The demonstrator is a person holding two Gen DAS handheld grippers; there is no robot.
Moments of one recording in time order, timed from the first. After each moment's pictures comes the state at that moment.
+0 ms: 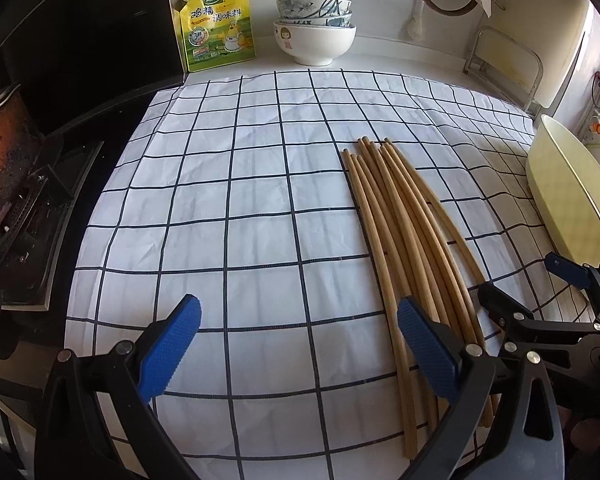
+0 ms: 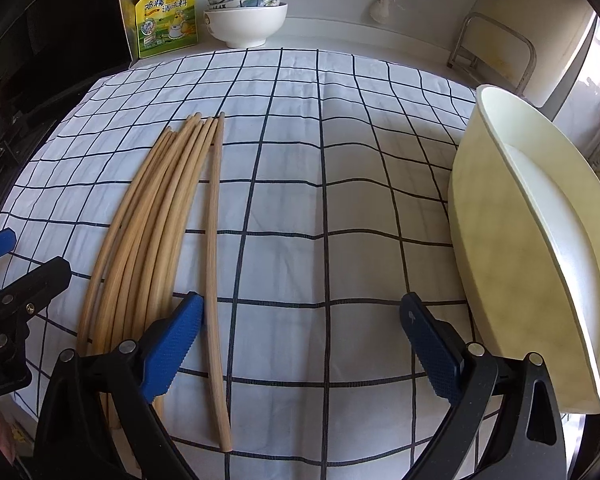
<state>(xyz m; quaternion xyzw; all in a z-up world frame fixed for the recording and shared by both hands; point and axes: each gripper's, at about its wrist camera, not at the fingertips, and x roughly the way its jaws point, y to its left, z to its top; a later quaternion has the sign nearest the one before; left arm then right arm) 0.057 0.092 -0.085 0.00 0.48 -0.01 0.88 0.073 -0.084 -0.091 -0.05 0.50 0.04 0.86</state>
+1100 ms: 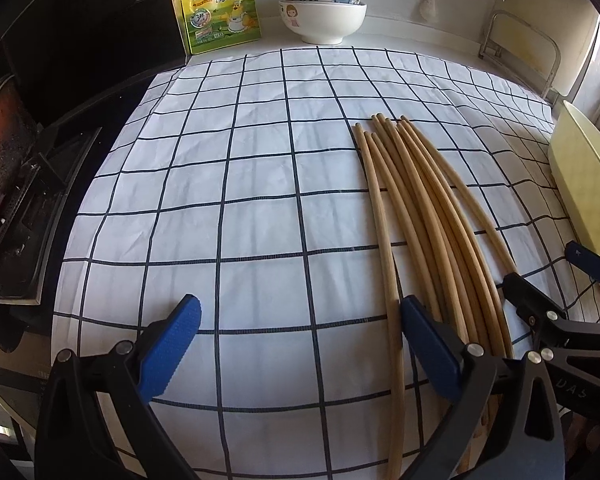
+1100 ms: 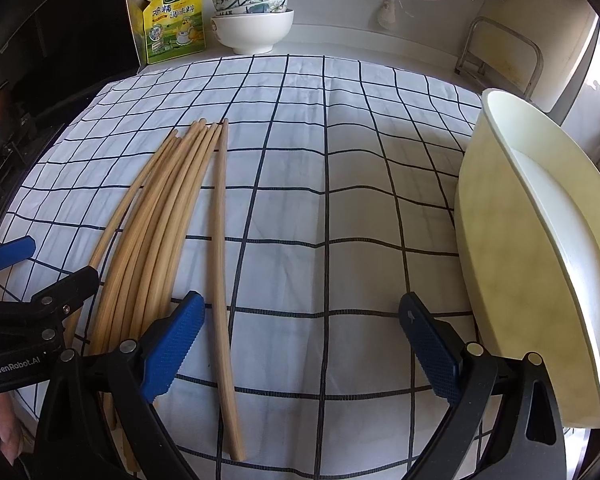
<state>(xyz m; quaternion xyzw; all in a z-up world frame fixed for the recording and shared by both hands) 0.069 0.092 -0.105 0.01 0.50 0.01 0.87 0.077 -0.082 -0.092 -0.04 0.48 0.07 0.87</state>
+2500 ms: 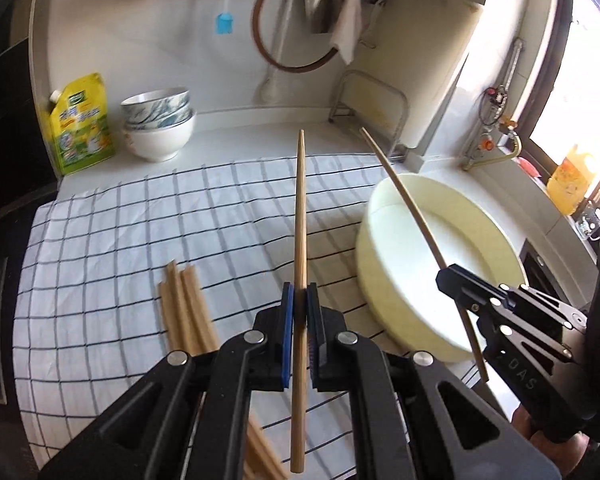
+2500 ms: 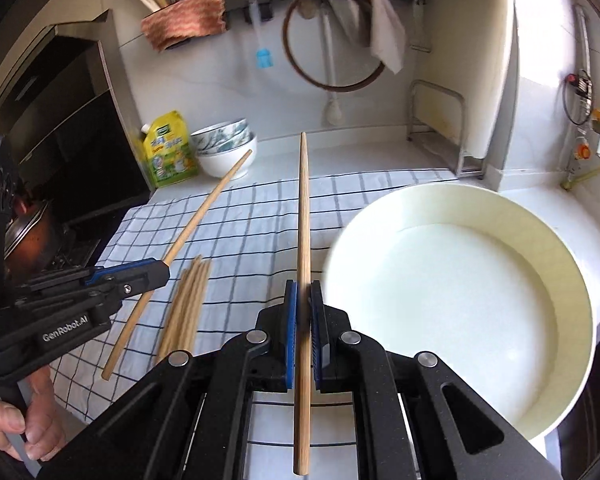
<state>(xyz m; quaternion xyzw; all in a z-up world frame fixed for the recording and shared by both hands) 0.081 -0.032 0.020 -0.02 0.40 -0.21 0.89 0.041 -0.204 0.023 0.06 0.36 0.04 0.93</state>
